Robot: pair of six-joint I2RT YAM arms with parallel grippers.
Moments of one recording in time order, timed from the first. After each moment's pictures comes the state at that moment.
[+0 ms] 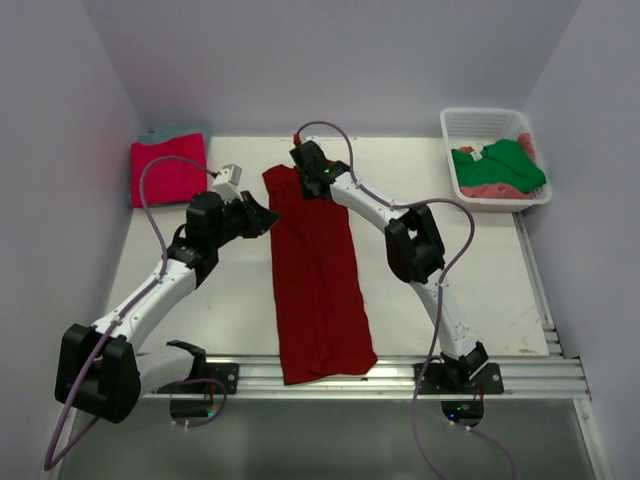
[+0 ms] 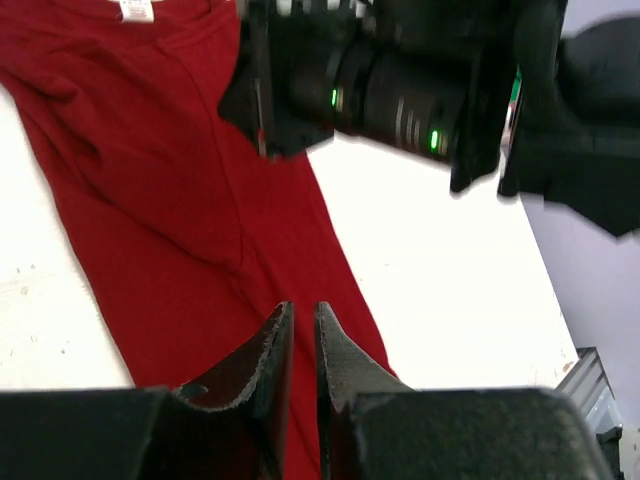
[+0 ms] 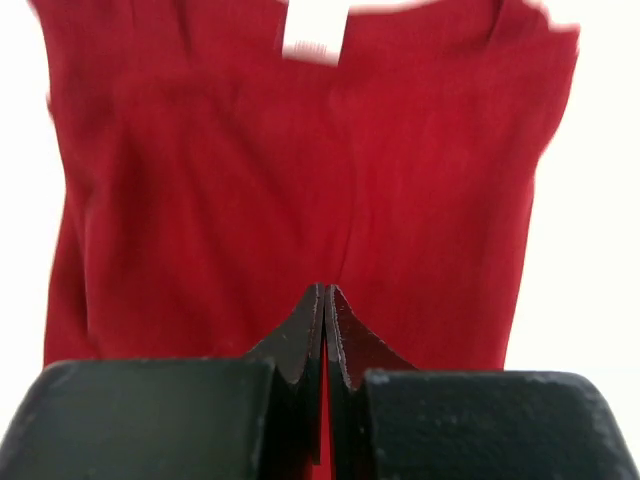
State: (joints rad) left arm -0.31 1.16 0.72 0.10 0.31 -0.57; right arm 0.68 2.39 2.10 -0.56 0.34 0.28
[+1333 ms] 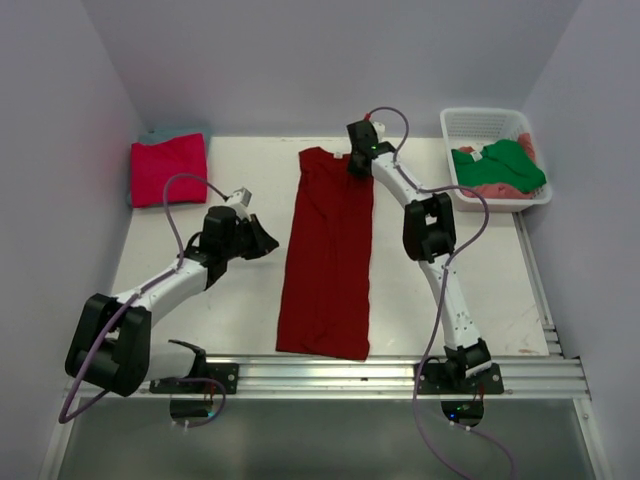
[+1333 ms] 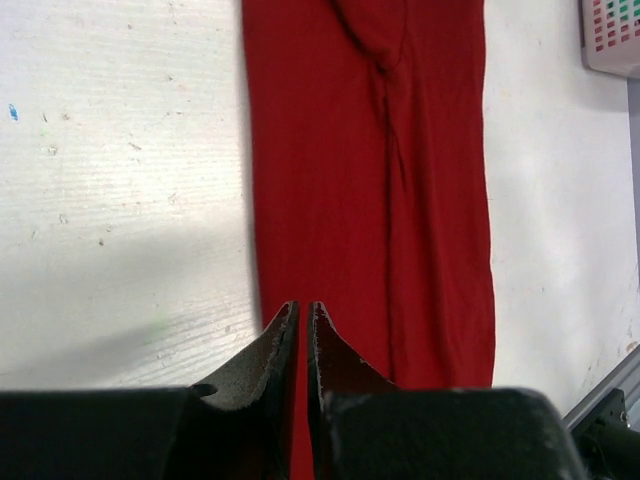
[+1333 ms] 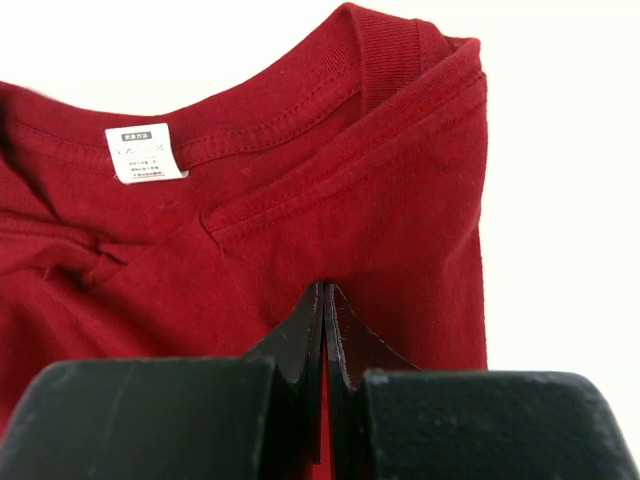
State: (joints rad) left arm -0.32 1.29 0.61 0.08 0.27 -0.57; right arm 0.39 2.65 2.41 -0.63 0.28 0.55
